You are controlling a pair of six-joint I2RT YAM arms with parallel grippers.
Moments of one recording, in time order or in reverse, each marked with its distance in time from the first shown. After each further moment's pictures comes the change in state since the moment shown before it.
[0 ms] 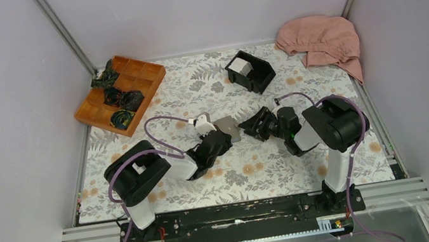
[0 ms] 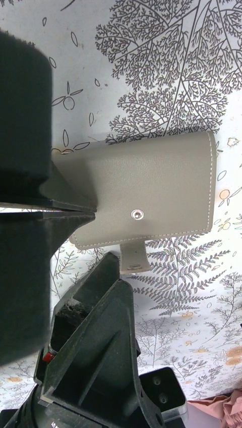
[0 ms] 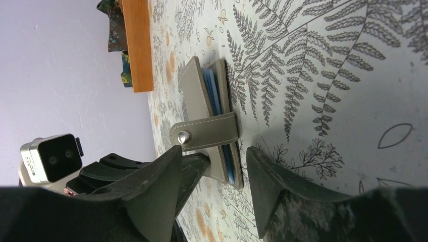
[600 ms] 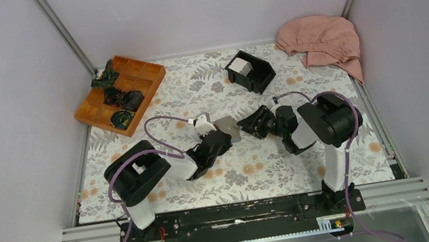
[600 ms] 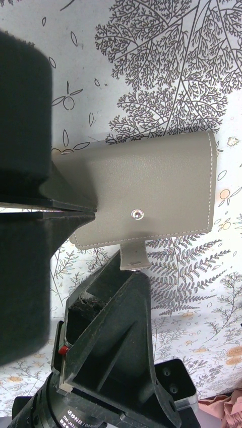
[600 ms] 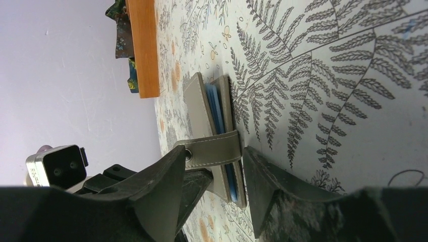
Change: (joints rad) left arm 0.003 0.000 -0.001 0.000 0.007 0.000; right arm -0.004 0.072 0.043 0.055 -0.005 0.026
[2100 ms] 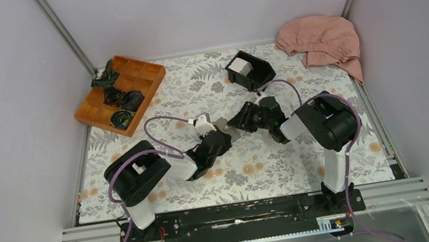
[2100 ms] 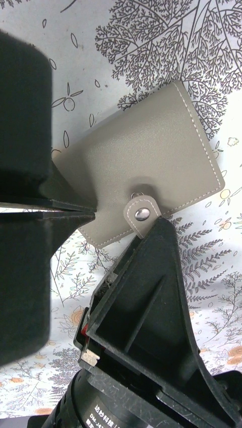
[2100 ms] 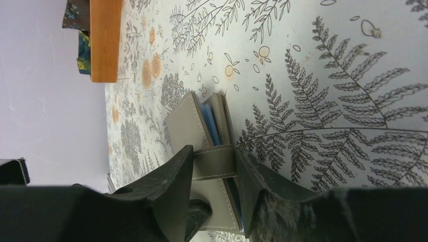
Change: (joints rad) left arm 0.000 0.001 -0.006 0.011 0.002 0.007; right arm 0.098 -0.021 0.203 -0.327 0.065 -0.240
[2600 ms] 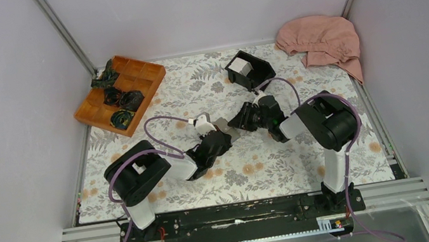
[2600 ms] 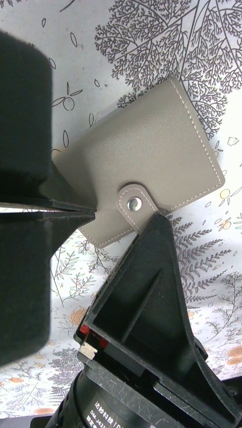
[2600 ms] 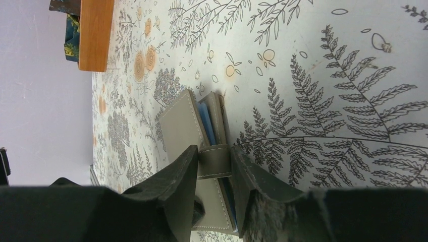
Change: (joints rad) left arm 0.000 0.002 0.002 0.001 0.000 0.000; right arm 0.000 0.001 0.027 -0.051 -0.023 -0.105
